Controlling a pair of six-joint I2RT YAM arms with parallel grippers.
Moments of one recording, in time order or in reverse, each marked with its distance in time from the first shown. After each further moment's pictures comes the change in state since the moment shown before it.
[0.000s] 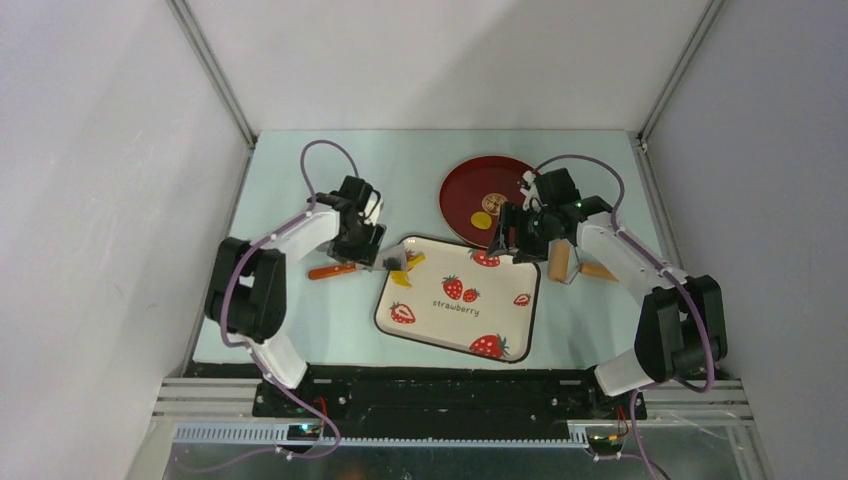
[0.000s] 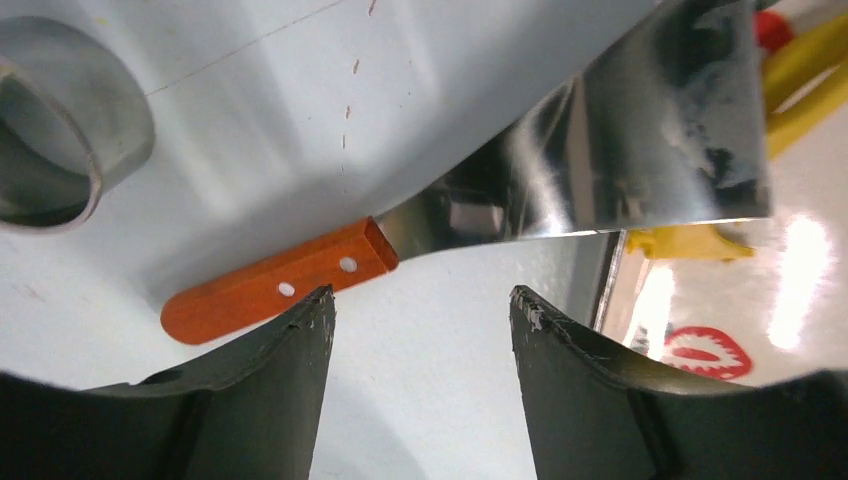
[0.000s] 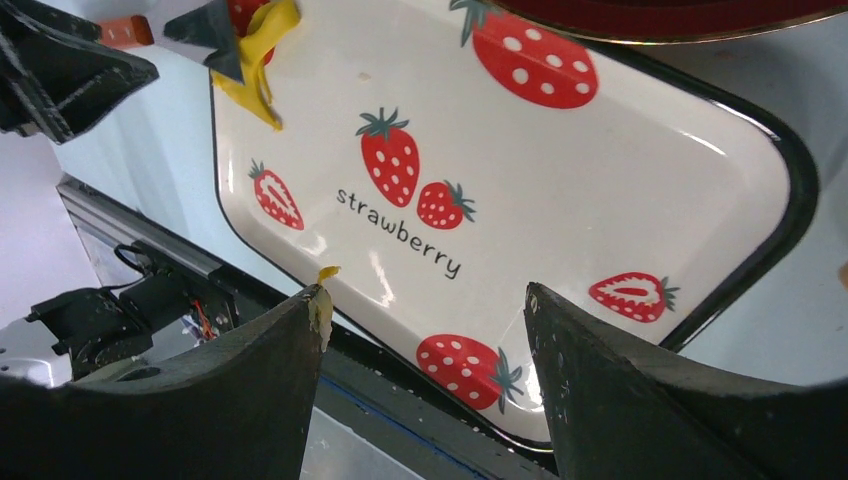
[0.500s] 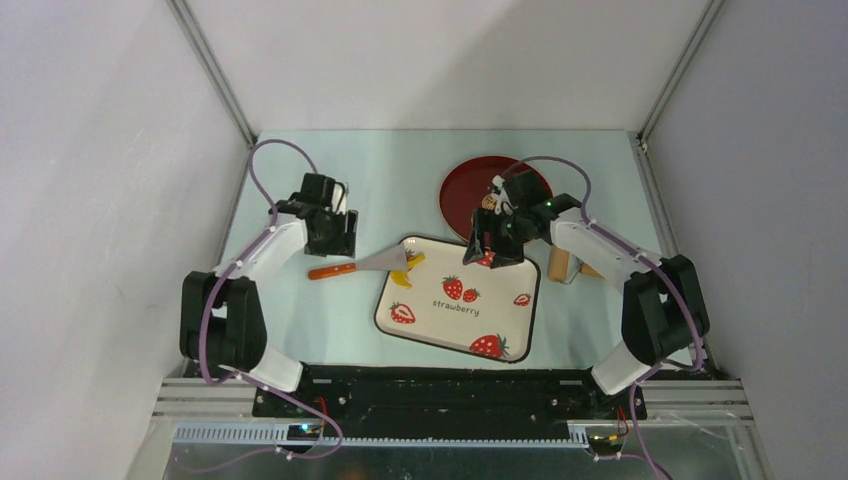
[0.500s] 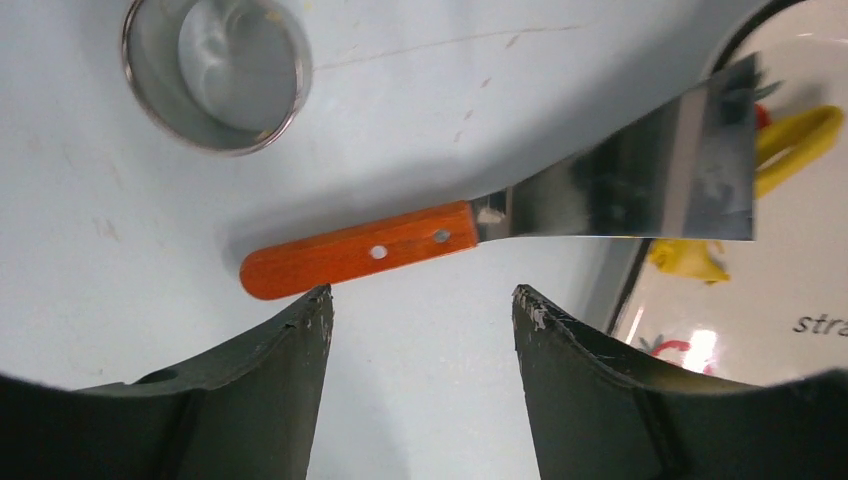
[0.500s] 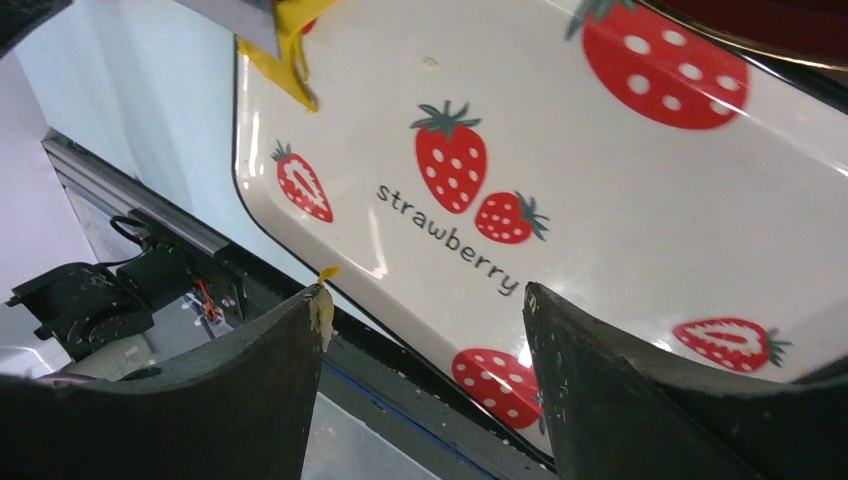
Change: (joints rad) left arm 0.135 -0.224 -0.086 0.084 0.035 -0.085; right arm 0.141 0.100 0.053 0.034 0.000 0.047
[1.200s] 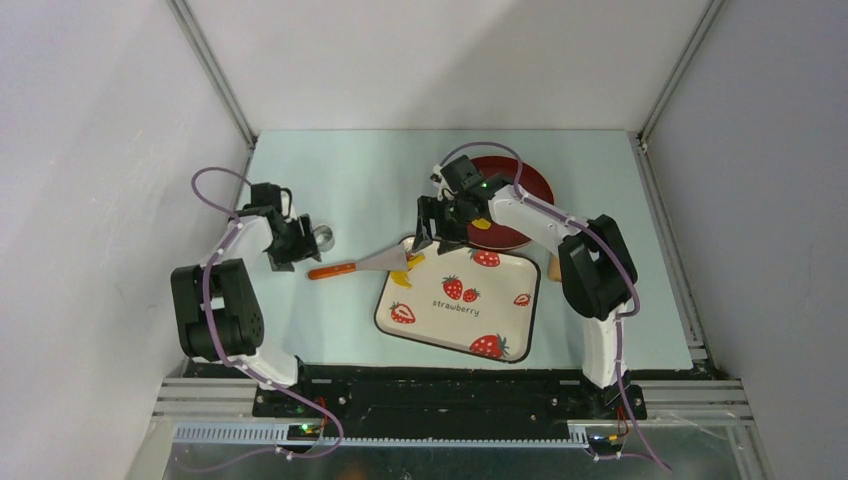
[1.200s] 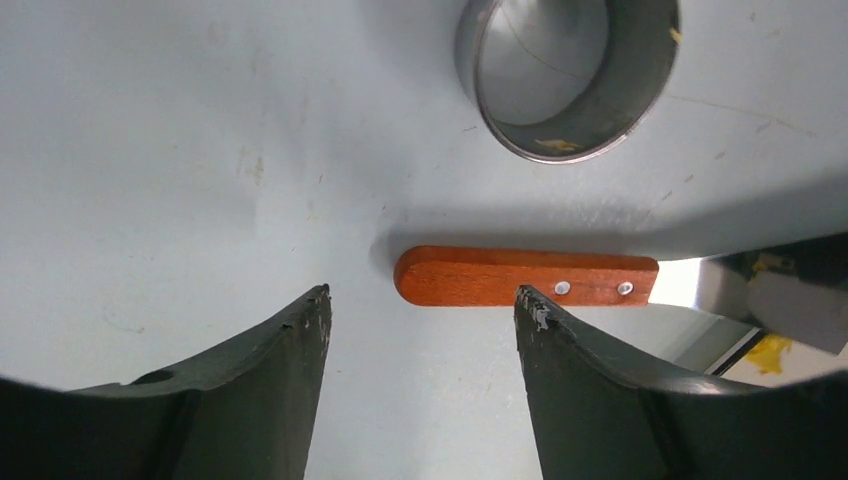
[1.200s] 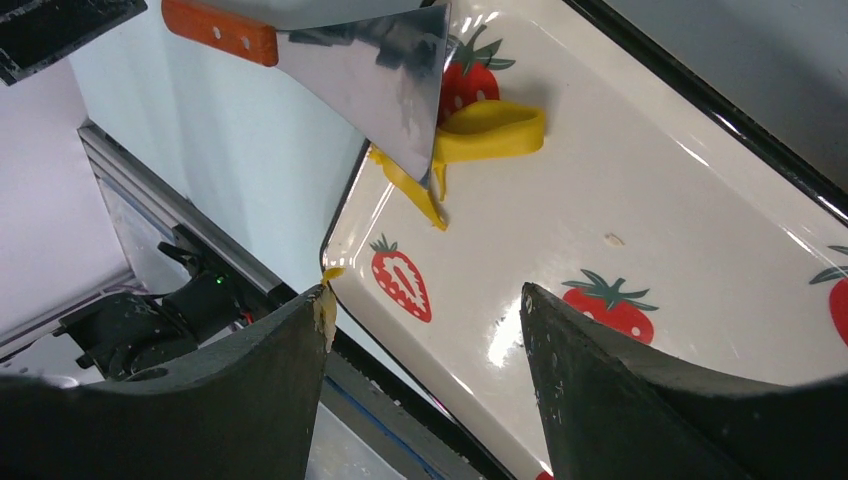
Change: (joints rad) left arm 0.357 0.074 -0.067 0.035 0.094 -0.095; right arm 0.175 0.410 0.427 0.016 -0.024 0.058
